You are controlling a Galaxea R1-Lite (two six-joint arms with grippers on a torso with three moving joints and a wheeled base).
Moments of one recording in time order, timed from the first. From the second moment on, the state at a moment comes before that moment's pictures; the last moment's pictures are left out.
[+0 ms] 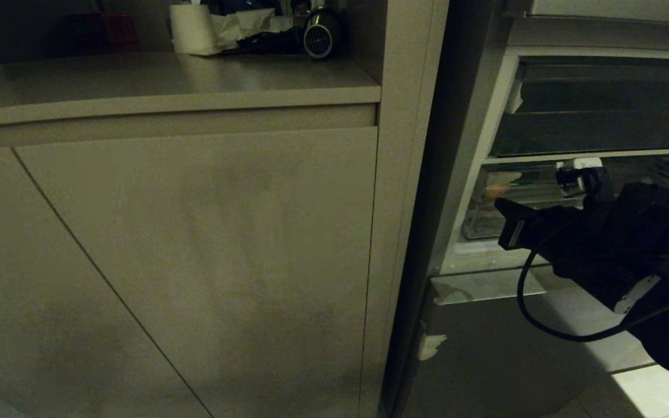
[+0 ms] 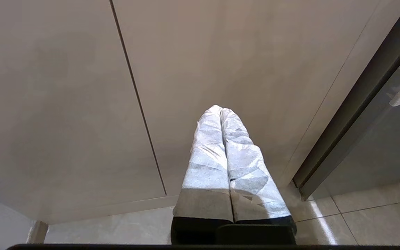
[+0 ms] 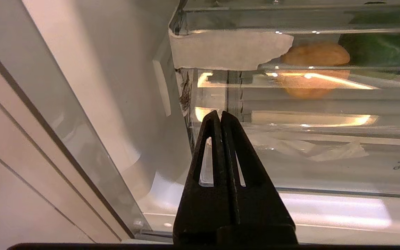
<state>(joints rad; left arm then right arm) -0.01 0.00 -0.04 0.10 0.00 0.00 0.25 1.76 -0.65 -1.18 -0.04 0.03</state>
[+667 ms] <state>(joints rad) -0.01 0.00 -0.04 0.10 0.01 0.00 0.26 1.73 -0.61 -1.18 -0.06 0.03</state>
